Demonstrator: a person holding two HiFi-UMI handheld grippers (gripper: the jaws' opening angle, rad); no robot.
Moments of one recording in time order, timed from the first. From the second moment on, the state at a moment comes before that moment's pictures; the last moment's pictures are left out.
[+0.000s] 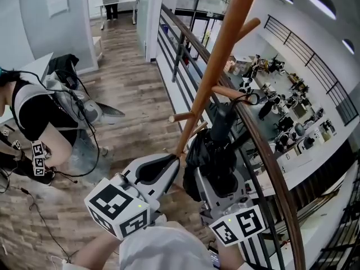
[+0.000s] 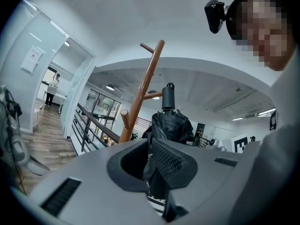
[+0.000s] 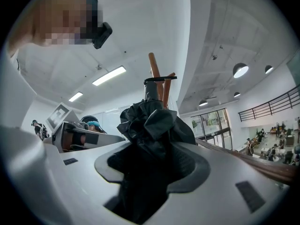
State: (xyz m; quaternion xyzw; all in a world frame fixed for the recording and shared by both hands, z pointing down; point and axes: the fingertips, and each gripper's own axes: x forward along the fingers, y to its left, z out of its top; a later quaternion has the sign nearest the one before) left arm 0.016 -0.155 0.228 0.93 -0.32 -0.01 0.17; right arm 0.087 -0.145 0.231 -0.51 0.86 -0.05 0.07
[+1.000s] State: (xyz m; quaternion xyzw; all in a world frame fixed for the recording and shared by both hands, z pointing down) left arm 0.003 -0.167 0.280 0.91 -0.35 0.00 0.21; right arm 0.067 -0.170 0.297 -0.48 0.87 -0.11 0.04
